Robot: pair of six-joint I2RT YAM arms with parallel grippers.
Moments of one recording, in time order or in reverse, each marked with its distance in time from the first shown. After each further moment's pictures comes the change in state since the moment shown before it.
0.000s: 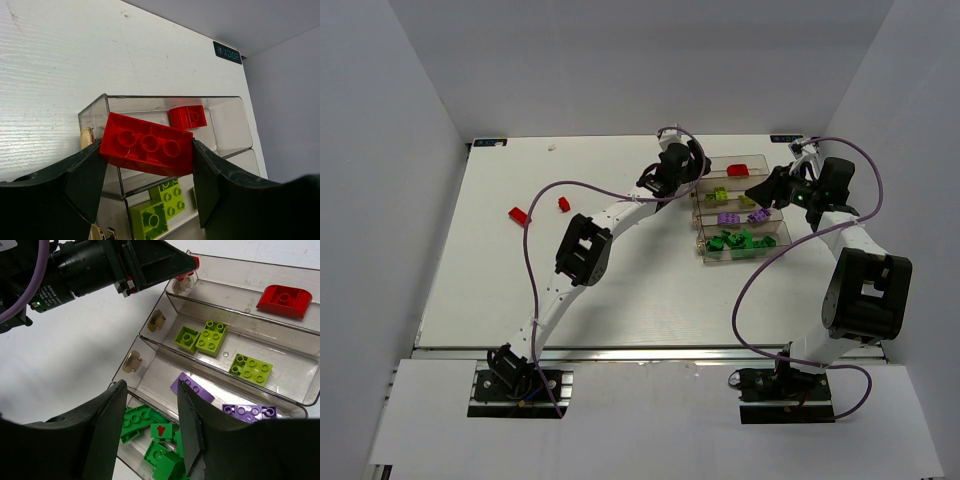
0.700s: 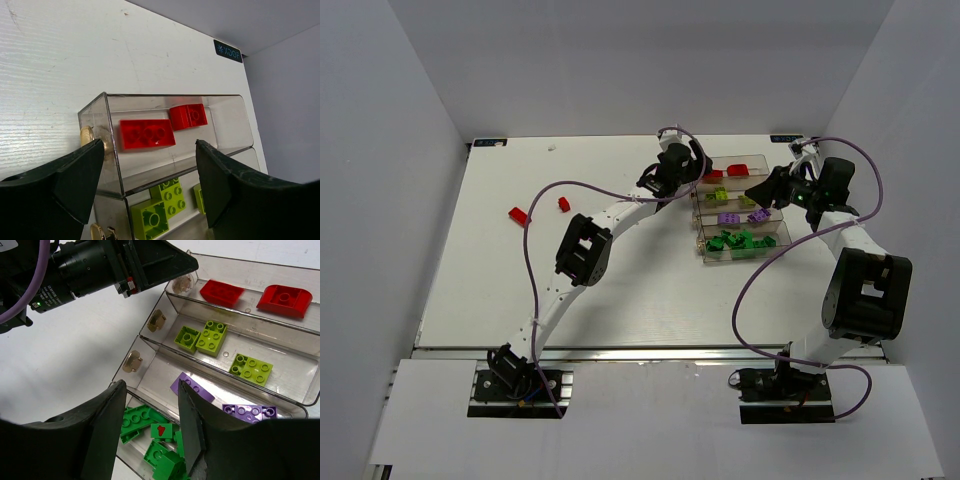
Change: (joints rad) left arm -0.001 0.000 0.000 -0.003 0.001 0.003; right arm 0.000 0.000 0.000 -0.001 -0.001 0.000
